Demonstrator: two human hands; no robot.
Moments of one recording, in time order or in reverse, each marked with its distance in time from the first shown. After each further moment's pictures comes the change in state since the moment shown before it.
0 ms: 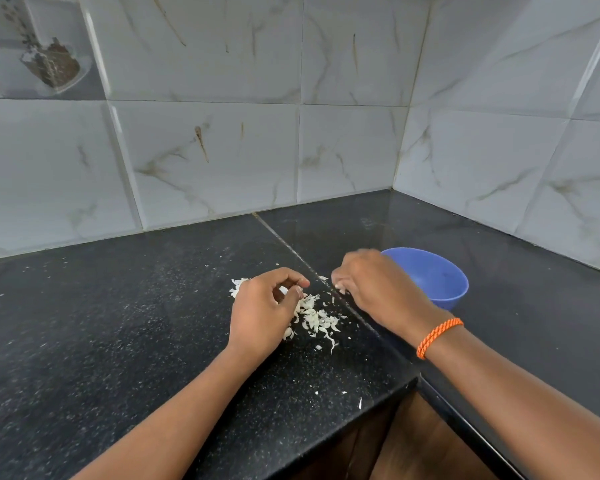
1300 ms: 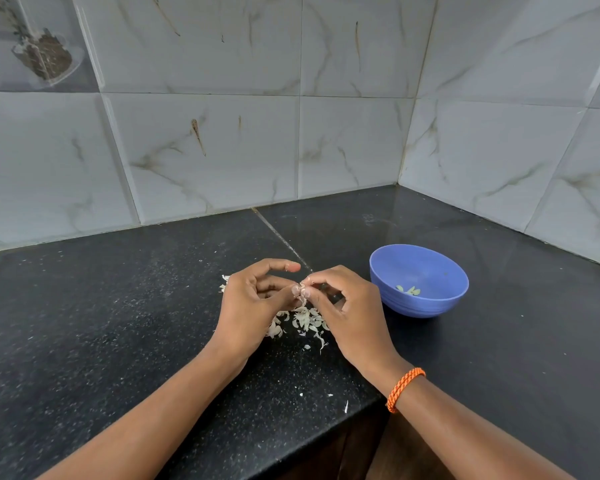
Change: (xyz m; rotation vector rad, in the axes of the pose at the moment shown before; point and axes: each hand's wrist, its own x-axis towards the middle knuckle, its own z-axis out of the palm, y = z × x) left_hand -0.007 0.017 0.001 -0.532 -0.056 -0.167; right_hand -0.029 -0.034 0.053 0.800 0.461 0.106
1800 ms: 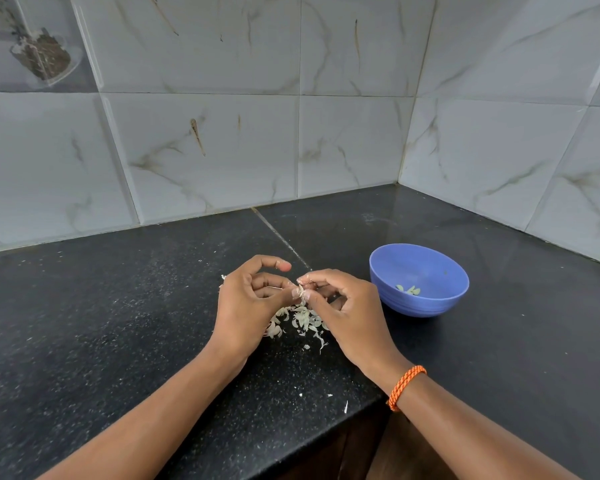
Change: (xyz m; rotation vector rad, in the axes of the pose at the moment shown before) left_hand 0.000 0.003 -0.001 0.051 0.079 -0.023; right_hand 0.000 -0.002 0.000 0.124 -0.038 0.140
